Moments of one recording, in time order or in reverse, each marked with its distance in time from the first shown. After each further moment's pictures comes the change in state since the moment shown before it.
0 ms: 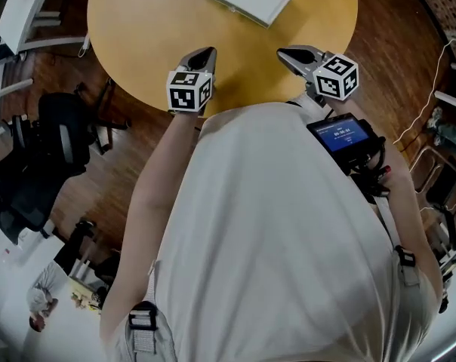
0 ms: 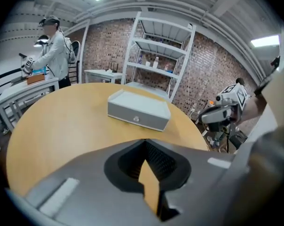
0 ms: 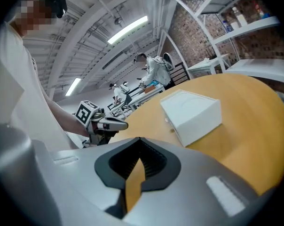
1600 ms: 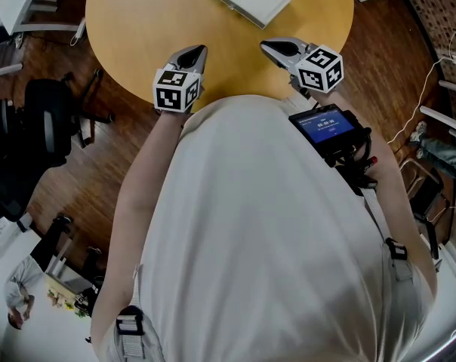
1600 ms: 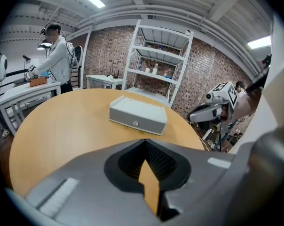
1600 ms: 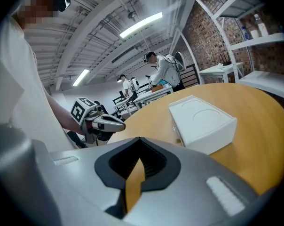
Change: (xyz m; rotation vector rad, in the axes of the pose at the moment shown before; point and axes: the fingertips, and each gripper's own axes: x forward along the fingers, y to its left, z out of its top) left arm -0.024 -0.017 0.004 0.008 -0.070 0.000; right arm 0.013 0.015 0.018 -0.131 0.038 0.033
